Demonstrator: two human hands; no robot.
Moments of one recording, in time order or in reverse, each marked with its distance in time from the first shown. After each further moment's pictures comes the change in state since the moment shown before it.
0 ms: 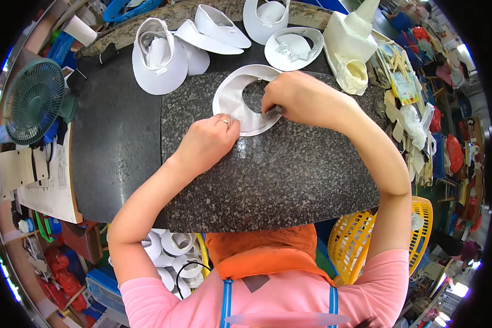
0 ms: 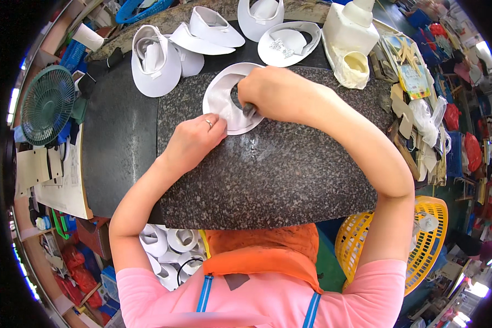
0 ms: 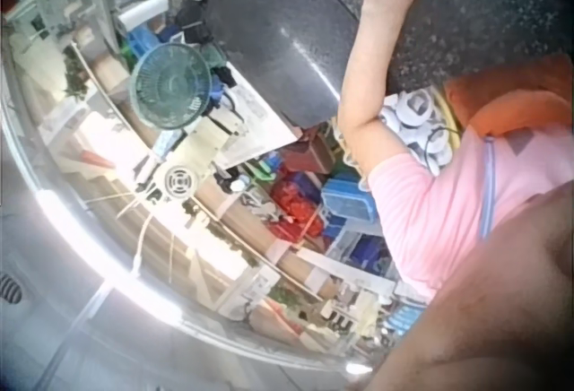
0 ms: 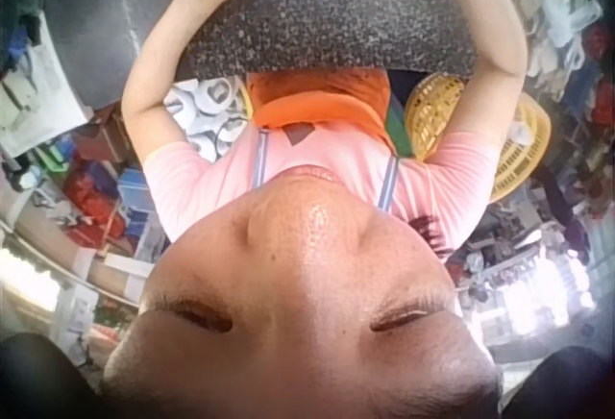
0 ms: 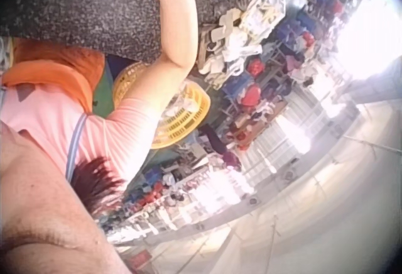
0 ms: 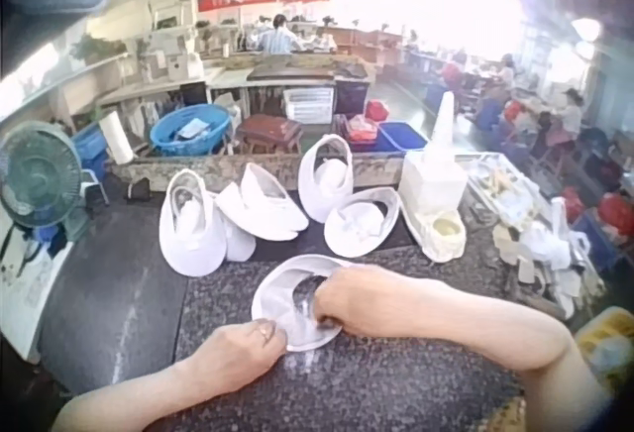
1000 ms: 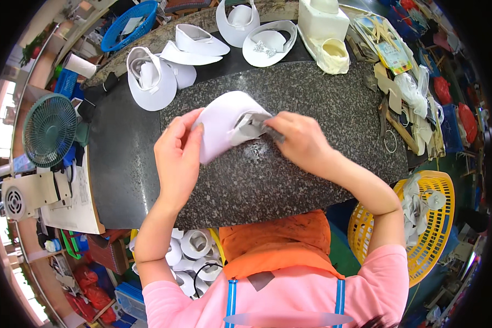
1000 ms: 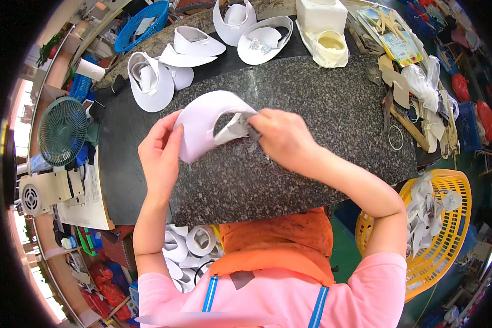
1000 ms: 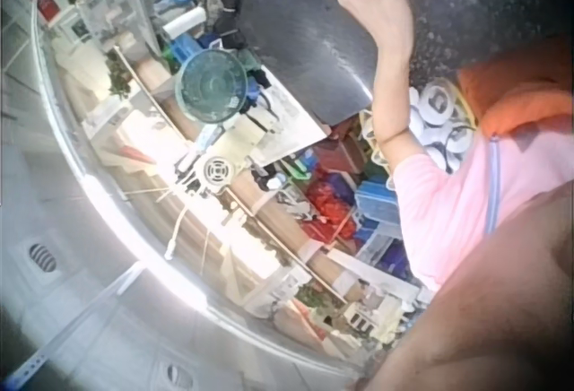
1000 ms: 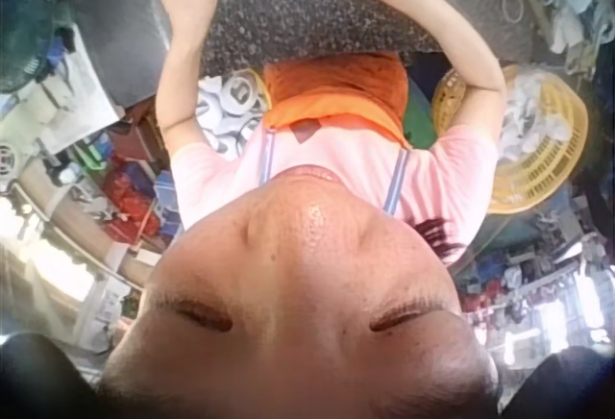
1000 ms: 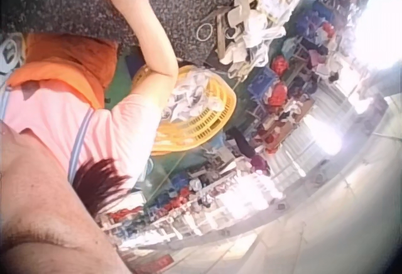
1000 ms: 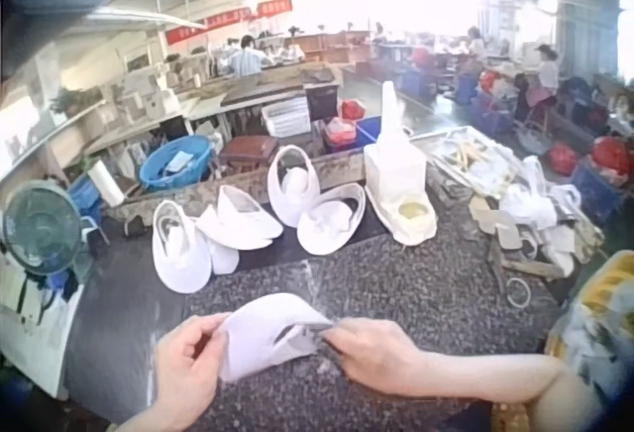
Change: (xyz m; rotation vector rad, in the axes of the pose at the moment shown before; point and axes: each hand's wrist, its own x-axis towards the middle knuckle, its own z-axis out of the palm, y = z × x) left_hand 0.003 0.062 -0.069 -0.916 0.463 -0.667; right_hand -0.080 -0.039 0.091 0.207 0.647 0.295
